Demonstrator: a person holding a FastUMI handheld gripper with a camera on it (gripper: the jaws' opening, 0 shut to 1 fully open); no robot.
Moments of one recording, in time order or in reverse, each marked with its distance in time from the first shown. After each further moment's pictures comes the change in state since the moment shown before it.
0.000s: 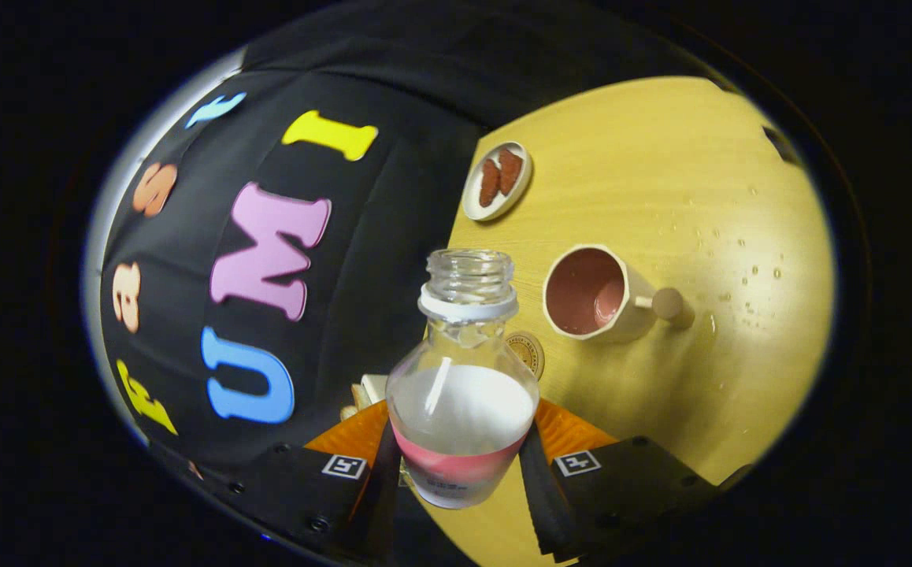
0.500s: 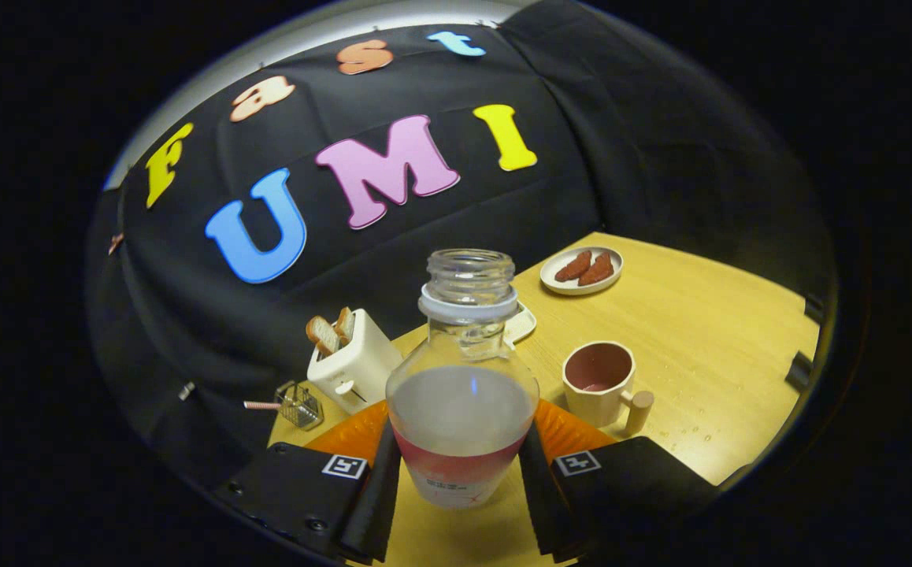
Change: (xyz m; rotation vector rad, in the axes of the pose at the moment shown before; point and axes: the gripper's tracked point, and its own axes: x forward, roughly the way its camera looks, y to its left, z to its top) arm -0.032 0.008 -0.029 -0.754 -0.162 0.053
